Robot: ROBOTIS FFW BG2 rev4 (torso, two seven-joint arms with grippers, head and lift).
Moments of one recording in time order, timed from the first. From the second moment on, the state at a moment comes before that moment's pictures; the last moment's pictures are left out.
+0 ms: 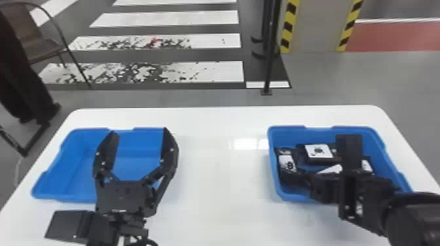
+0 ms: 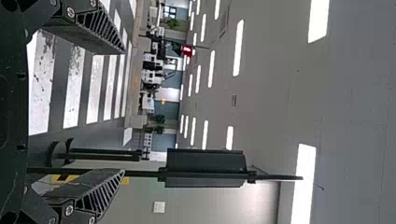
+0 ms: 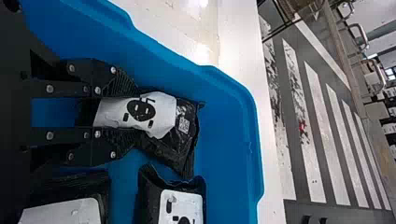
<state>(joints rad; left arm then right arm) 0.53 0.14 -0.16 -2.03 0.04 -0.42 0.23 0.04 -0.23 0.08 -1.80 -0.38 0.92 0.27</state>
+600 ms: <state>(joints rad) 0.52 0.16 -0.24 -2.03 0.28 -0.46 0.25 0.14 -0.23 -0.05 -1.96 -0.37 0.62 0.46</state>
